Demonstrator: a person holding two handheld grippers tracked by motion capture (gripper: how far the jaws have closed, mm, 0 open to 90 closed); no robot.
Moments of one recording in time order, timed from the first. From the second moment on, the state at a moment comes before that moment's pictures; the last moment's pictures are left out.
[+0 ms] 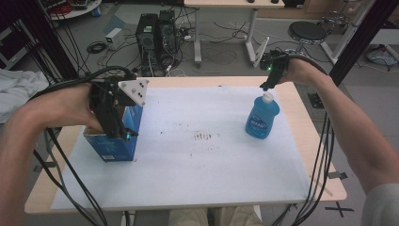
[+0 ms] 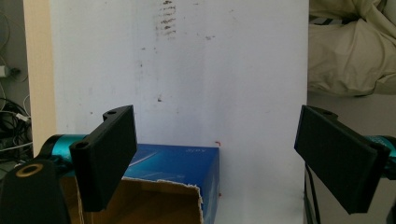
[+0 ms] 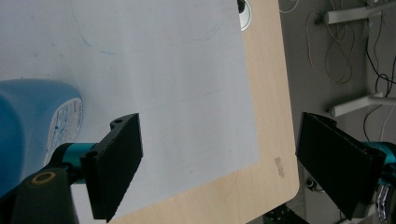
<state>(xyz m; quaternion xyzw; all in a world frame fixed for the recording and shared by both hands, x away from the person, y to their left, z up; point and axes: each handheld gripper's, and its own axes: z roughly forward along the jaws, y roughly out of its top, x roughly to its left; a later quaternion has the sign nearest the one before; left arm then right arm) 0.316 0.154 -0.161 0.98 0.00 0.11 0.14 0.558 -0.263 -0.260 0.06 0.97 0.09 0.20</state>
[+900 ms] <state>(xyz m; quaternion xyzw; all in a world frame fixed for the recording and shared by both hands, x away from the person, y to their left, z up) 0.318 0.149 -0.164 0.98 -0.01 0.10 0.14 0.521 -0.310 -0.253 0.10 0.98 0.01 0.19</state>
